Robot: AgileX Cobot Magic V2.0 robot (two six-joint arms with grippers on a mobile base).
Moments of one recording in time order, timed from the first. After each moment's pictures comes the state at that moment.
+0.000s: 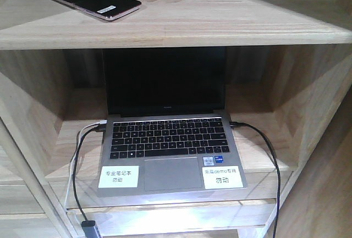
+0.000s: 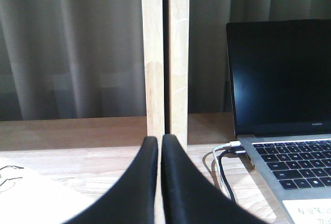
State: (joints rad) left arm 0.02 -0.02 0.03 -0.03 0.09 0.04; right arm -0.05 -0.01 0.01 0.02 0.16 -0.05
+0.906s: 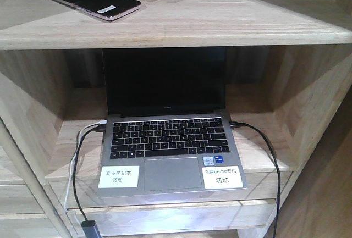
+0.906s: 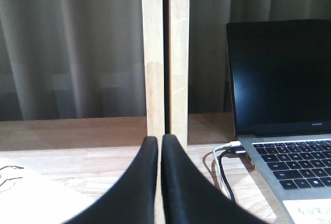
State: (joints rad) left arm 0.02 -0.02 0.03 -0.03 0.09 0.04; right arm 0.03 -0.01 0.03 0.00 0.14 -0.06
